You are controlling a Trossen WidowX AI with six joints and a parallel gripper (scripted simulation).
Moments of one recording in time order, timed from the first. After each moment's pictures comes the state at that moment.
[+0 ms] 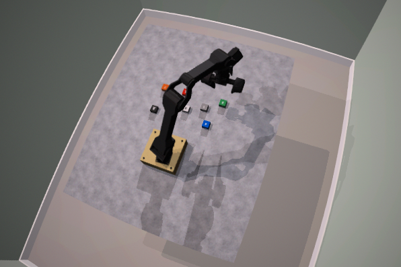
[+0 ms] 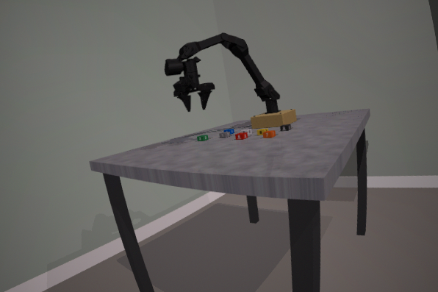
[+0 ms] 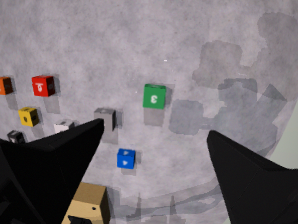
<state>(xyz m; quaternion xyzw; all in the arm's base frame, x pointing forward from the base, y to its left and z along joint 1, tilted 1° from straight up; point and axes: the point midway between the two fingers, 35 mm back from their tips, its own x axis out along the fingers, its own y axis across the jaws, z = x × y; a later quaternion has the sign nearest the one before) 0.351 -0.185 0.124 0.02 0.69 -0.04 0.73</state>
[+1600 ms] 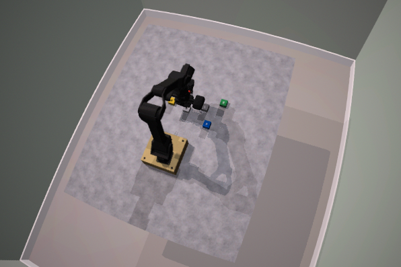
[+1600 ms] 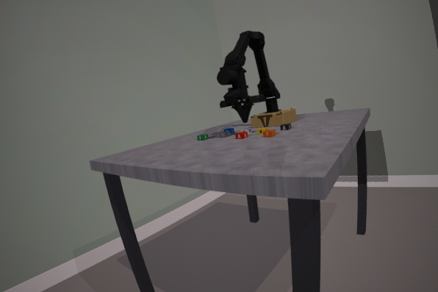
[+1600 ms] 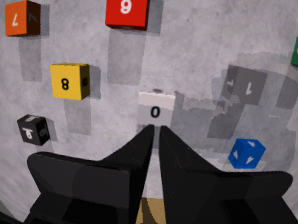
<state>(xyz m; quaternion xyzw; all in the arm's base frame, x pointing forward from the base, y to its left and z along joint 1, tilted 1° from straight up) 0.272 -0.018 0.034 0.02 0.69 -0.03 0.72</state>
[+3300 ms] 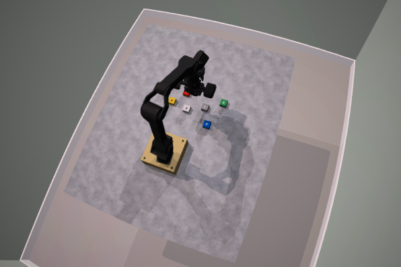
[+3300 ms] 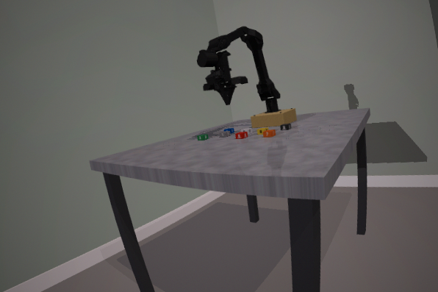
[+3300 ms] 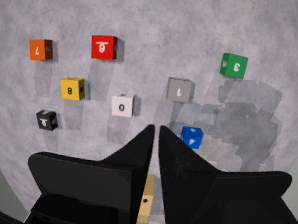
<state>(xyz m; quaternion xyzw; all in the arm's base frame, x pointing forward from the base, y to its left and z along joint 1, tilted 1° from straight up) 0.296 -0.067 0.117 0.02 0.69 -0.03 0.73</state>
